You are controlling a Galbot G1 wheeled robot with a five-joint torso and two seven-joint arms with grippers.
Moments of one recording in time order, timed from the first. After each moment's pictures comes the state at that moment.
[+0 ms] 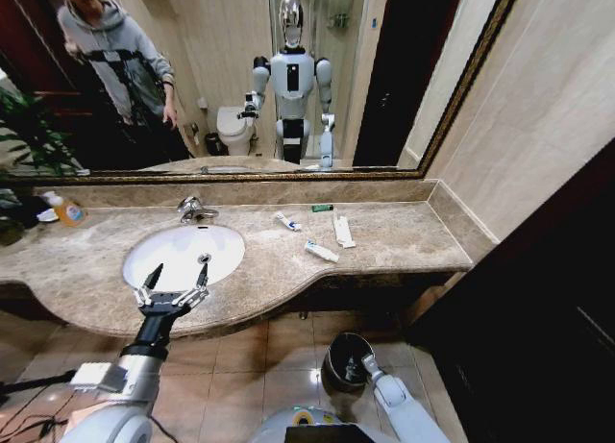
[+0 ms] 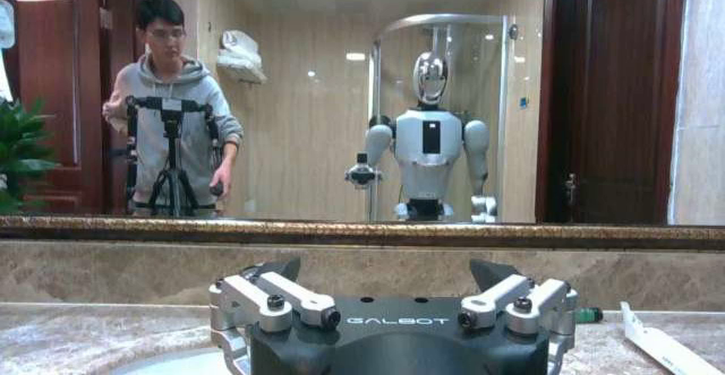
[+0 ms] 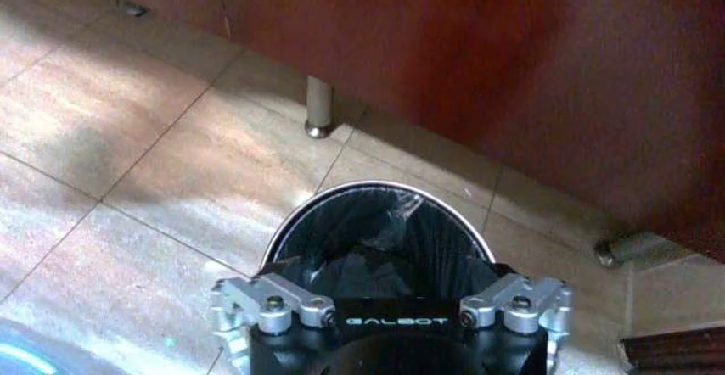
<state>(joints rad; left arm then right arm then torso) 1.84 -1.36 -0.82 -2.47 -0.37 0.04 0.05 -1.23 1.36 0.34 1.05 -0.15 -0.12 -0.14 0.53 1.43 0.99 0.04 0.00</state>
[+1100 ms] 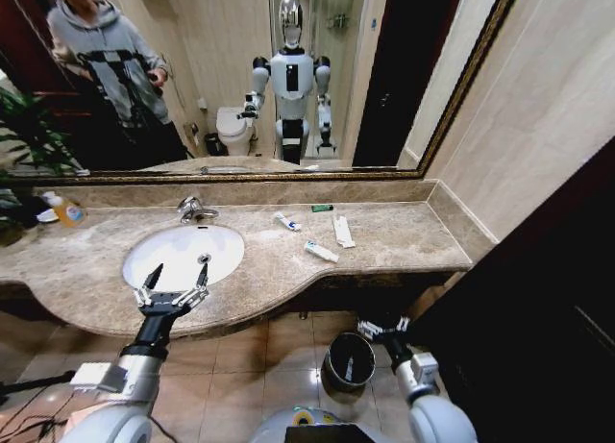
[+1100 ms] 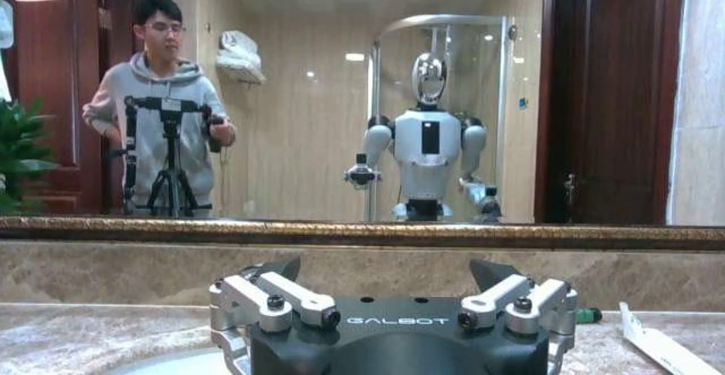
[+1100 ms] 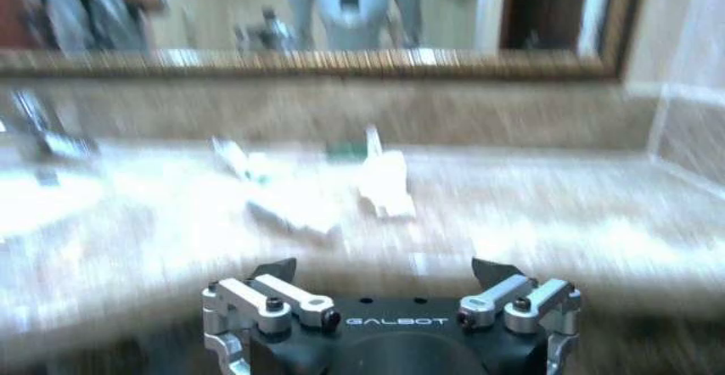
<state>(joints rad) 1.84 -1.36 -0.82 -2.47 -0.37 0.04 0.05 -1.71 1.39 0.52 2.24 0.14 -0.17 -0.01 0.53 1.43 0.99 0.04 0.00</state>
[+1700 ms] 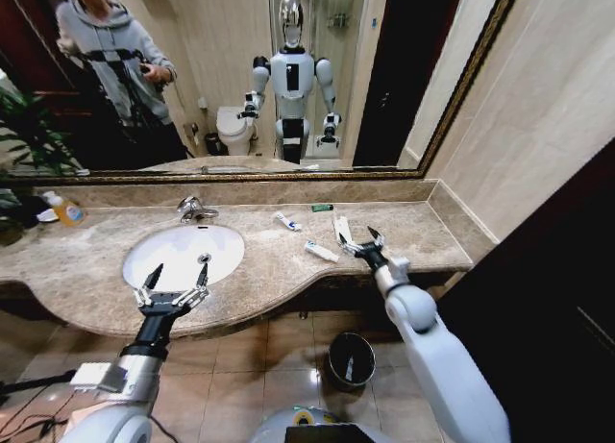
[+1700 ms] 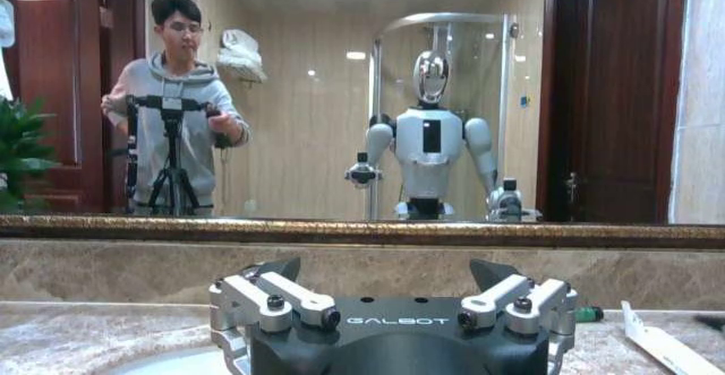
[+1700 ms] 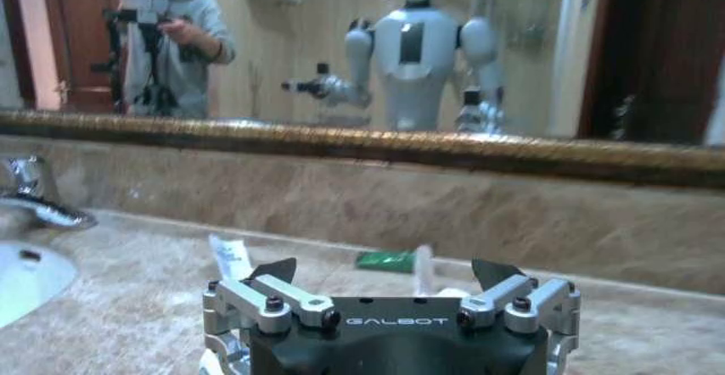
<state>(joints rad) 1.84 -1.36 -0.82 -2.47 -0.37 0.04 0.05 -0.98 1.22 0.30 1.84 0.31 -0.33 0.01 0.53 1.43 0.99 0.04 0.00</state>
